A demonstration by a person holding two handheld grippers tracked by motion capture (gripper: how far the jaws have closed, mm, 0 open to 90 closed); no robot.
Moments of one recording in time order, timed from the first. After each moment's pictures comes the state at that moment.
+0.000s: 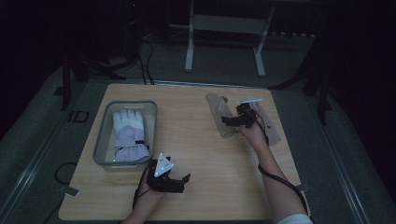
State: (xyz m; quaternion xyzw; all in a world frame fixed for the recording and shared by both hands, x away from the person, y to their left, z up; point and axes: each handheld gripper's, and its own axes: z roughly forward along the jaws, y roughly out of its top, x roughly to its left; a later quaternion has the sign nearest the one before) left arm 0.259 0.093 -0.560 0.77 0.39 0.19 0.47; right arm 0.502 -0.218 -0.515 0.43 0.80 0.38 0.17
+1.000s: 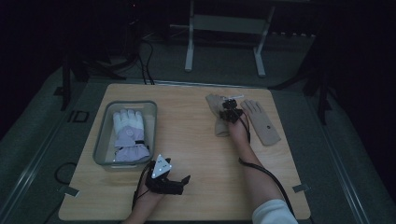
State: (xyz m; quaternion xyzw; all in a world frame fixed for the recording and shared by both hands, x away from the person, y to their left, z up) left arm 0.254 0.097 -0.558 0.76 0.39 0.17 0.49; right arm 0.540 -0.174 -0.549 0.51 0.78 0.30 0.21
